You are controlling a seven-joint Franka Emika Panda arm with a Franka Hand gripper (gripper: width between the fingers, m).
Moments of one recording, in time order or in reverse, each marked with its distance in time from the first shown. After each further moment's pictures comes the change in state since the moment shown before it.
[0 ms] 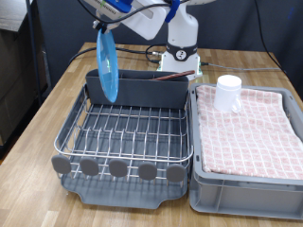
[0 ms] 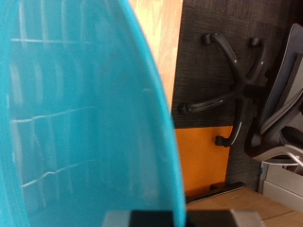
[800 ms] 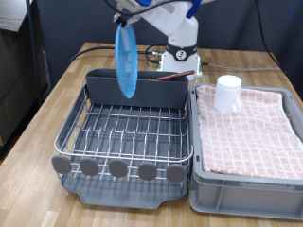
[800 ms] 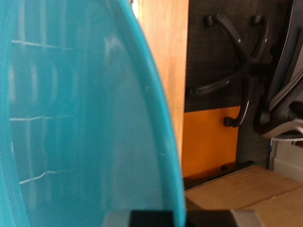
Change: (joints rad) arm 0.015 -0.037 0.063 0.002 0.022 -0.114 0.096
